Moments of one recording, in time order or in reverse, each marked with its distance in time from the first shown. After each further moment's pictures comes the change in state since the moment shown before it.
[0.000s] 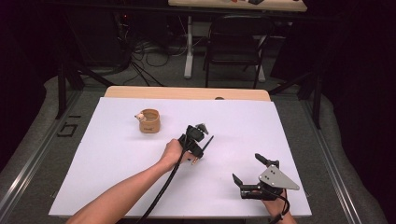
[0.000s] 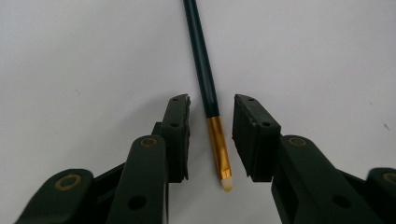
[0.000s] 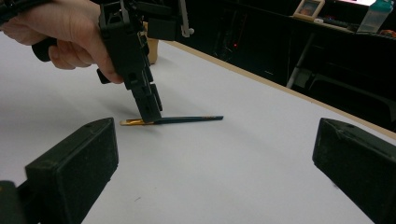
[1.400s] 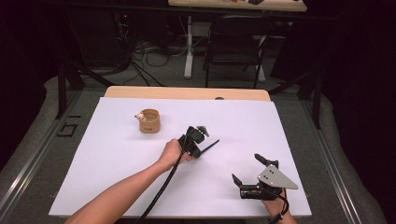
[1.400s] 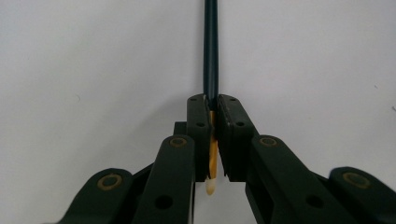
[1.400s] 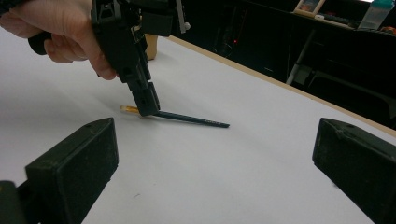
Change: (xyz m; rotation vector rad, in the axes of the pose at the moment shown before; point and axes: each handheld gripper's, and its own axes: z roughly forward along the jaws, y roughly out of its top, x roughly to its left) left arm -0.002 -0.003 -0.003 -0.006 0.012 0.081; right arm 0.000 0.000 0.001 0.027 -0.001 -0.009
